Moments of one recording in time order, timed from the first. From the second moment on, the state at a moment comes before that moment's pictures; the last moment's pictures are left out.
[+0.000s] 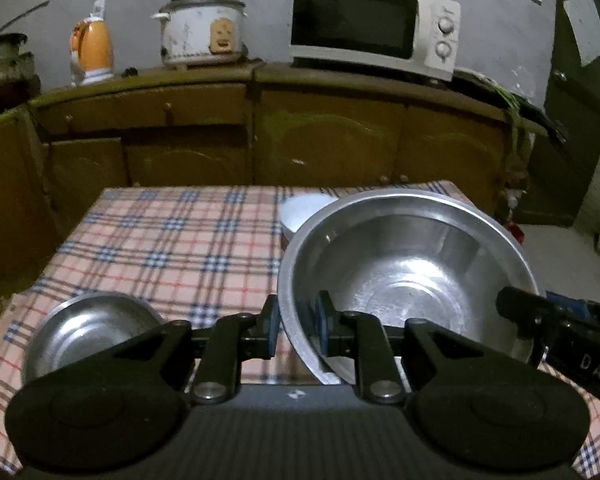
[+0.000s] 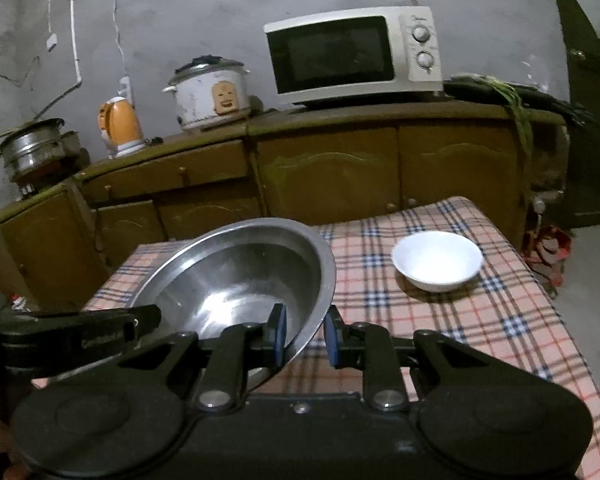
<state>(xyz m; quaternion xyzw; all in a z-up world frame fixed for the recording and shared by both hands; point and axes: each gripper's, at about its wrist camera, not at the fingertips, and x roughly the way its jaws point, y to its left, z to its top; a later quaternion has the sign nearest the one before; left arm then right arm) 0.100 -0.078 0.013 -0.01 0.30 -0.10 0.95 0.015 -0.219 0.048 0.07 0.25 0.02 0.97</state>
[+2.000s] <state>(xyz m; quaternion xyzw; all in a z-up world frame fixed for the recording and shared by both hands) 0.101 -0.119 -0.059 0.03 0.34 -0.12 0.93 0.002 -0.307 -0.039 0.11 0.31 -0.09 0.94</state>
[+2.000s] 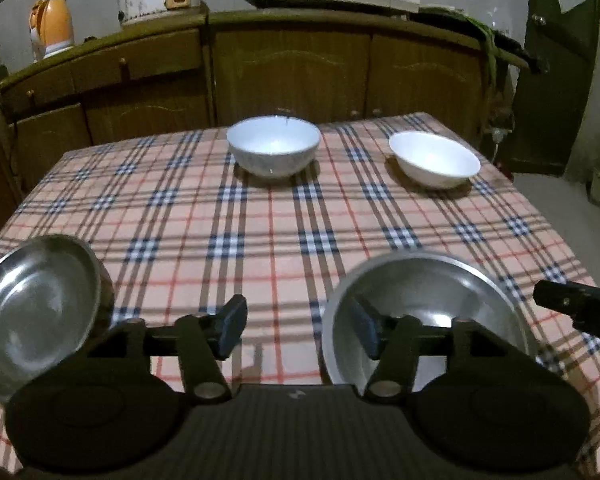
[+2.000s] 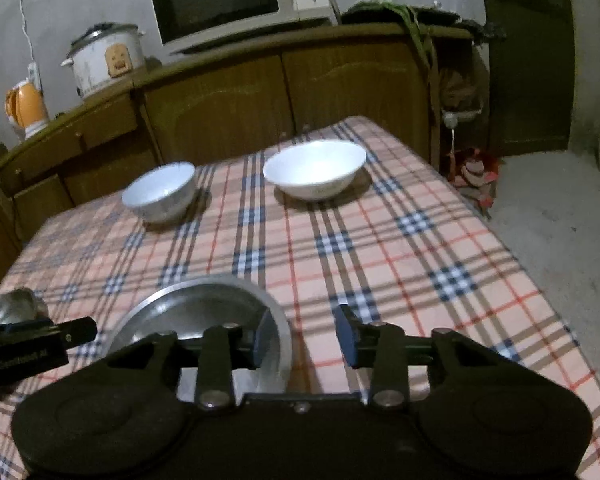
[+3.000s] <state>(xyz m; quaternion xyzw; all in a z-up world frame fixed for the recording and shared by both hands) 0.145 -0.145 -0.009 0.04 0.31 -0.14 0.94 0.038 -0.329 0.008 0.10 0.25 -0.07 0.96</state>
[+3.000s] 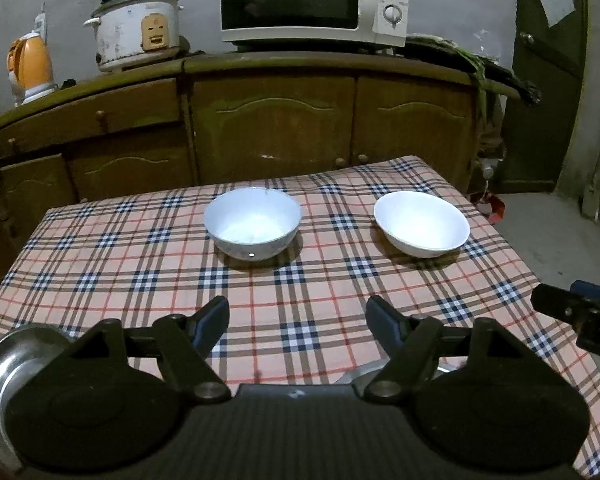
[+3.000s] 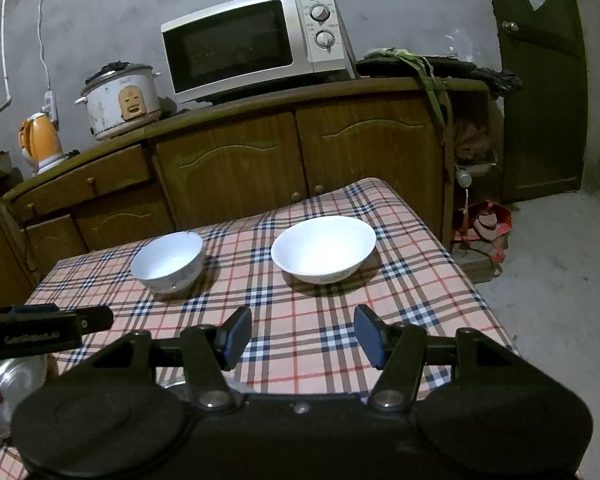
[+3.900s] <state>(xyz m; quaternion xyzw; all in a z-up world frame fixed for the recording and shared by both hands) 0.288 -0.239 -0.040 0.05 0.34 -0.20 0.92 0.189 -0.425 -0.028 0.14 0.28 -0.10 0.94</state>
